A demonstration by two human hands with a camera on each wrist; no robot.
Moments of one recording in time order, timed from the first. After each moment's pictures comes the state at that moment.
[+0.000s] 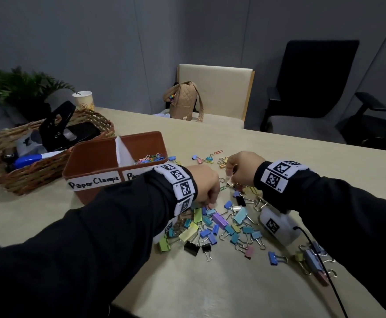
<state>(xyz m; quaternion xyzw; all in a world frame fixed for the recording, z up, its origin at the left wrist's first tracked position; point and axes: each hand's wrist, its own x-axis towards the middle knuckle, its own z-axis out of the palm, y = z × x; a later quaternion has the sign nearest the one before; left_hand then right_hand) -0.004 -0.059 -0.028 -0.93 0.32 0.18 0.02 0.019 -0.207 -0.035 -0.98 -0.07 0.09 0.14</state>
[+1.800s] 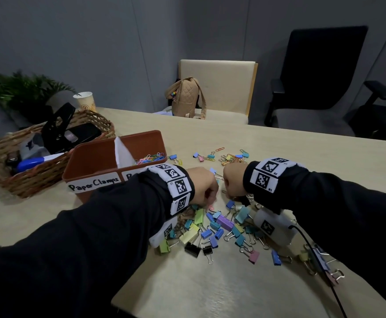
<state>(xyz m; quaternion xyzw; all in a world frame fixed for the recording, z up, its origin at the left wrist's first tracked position) 0.000 -0.053 -0.039 -0.93 0.32 0.18 0.01 0.015 -0.179 -0.041 -0.96 -0.14 0.22 -0.10</state>
